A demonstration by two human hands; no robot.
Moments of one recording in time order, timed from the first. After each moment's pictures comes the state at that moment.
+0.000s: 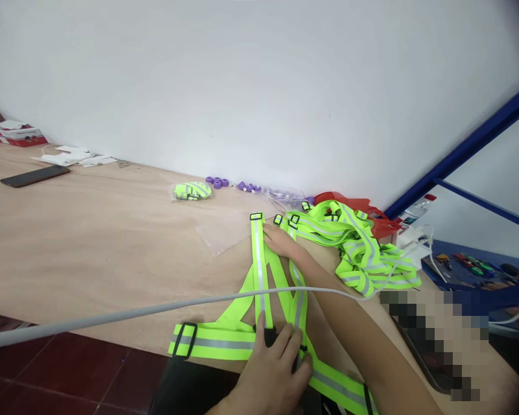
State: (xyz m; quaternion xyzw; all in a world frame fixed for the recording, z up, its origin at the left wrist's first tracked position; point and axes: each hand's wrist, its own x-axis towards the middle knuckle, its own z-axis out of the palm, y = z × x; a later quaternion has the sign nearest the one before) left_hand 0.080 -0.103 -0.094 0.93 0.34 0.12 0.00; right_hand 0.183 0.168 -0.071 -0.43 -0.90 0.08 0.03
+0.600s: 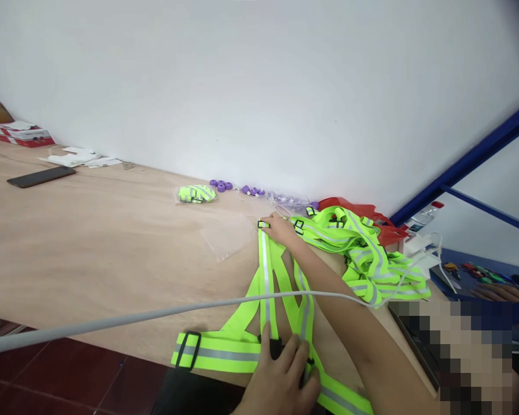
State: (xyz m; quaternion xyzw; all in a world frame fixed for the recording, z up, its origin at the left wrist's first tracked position) left_hand 0.099 -0.101 -0.127 0.87 0.38 0.27 -0.15; right_hand 0.159 0.204 -0.049 -0.53 -0.85 0.01 0.00
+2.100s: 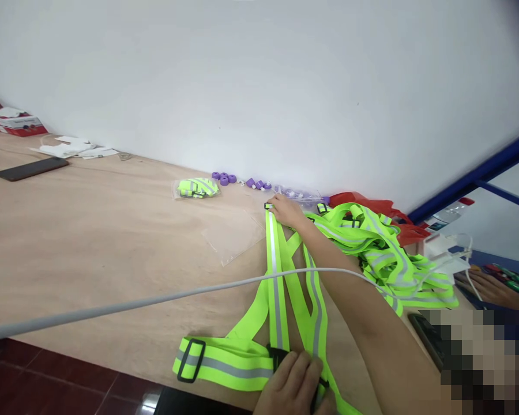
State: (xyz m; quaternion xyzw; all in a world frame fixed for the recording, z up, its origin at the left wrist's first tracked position) left_hand 0.110 -0.091 -0.134 0.78 0.39 0.46 -0.18; right_hand 0.152 0.258 -0.038 -0.45 -0.89 -0.04 0.02
